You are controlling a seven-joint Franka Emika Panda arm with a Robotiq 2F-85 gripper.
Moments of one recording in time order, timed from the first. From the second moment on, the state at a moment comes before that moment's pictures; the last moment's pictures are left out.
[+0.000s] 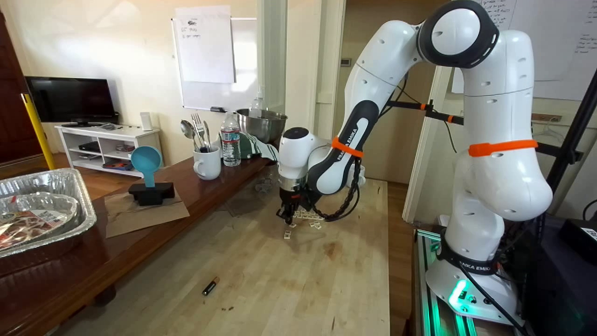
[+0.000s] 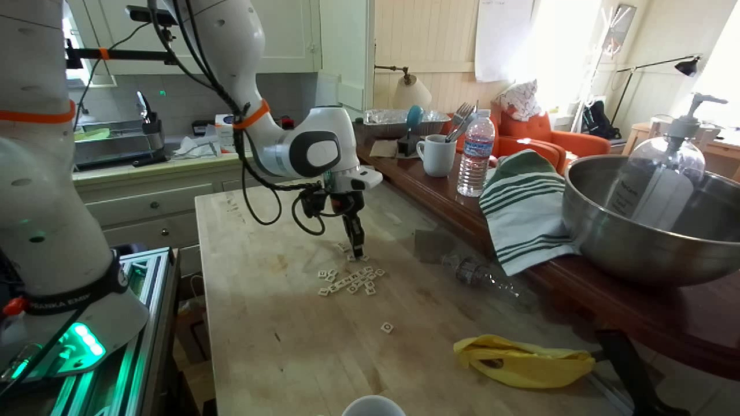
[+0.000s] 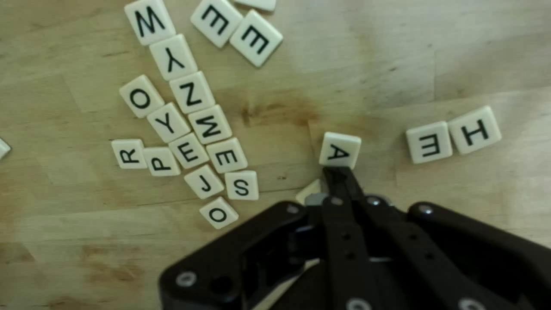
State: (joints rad) arm 0.20 0.25 -0.21 -2.44 -0.45 2.79 0.53
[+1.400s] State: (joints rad) arm 0.20 0.22 -0.21 -2.45 -0.47 2.78 0.76
